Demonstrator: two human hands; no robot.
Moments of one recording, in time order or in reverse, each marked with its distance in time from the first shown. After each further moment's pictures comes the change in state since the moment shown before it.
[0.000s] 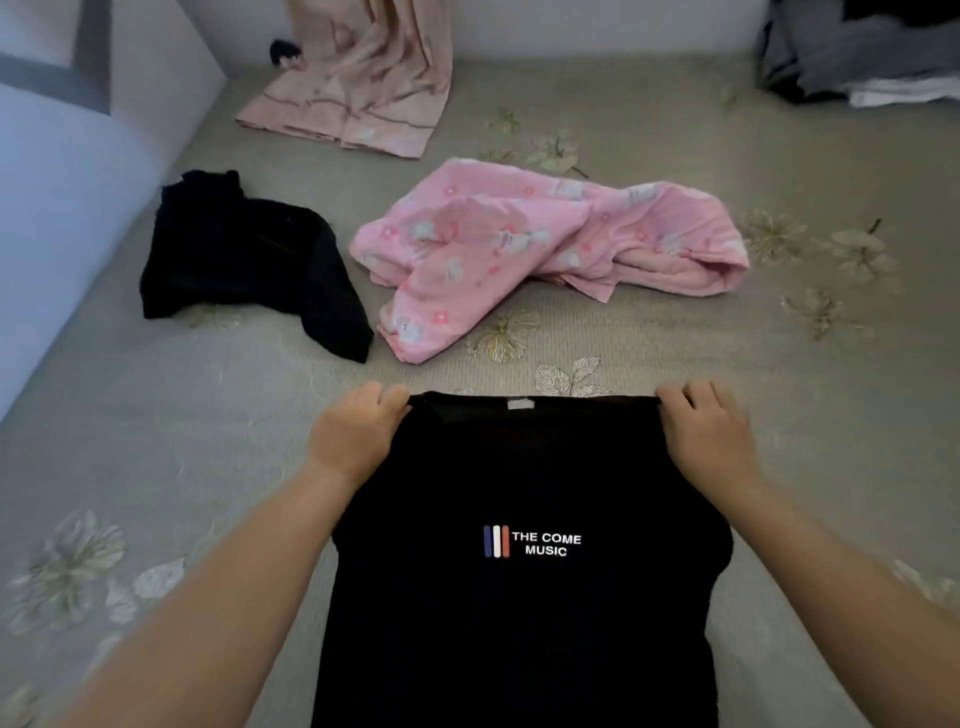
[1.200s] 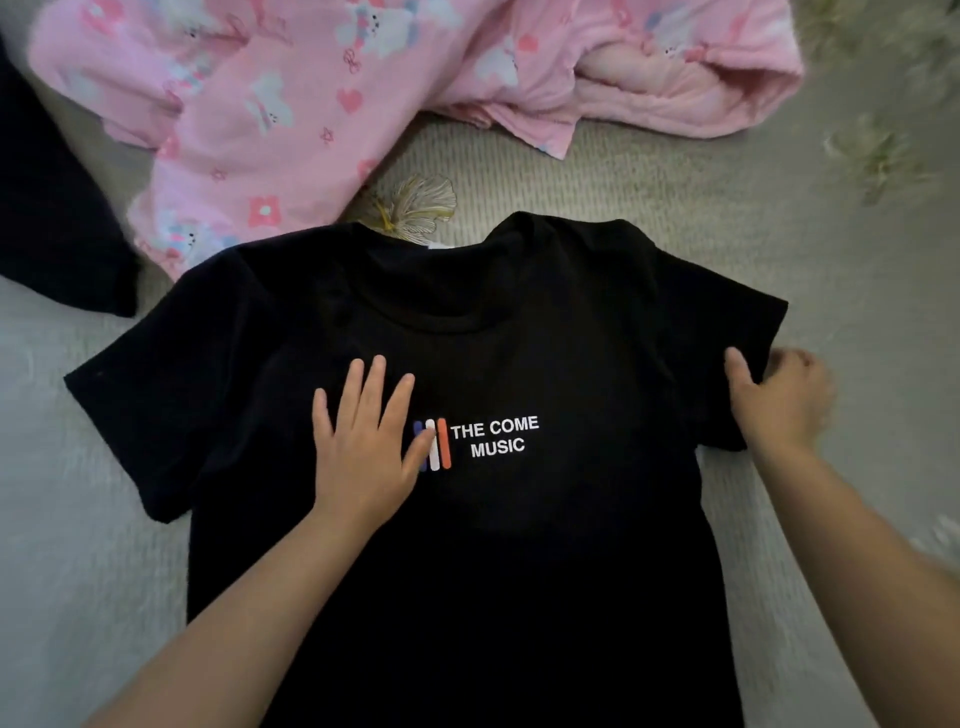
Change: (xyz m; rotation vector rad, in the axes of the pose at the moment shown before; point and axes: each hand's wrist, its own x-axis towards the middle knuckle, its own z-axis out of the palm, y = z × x) left_hand 0.011 0.063 0.207 -0.263 -0.493 -0.182; right_hand -0.025 0.118 0.156 0.030 -0.287 1.095
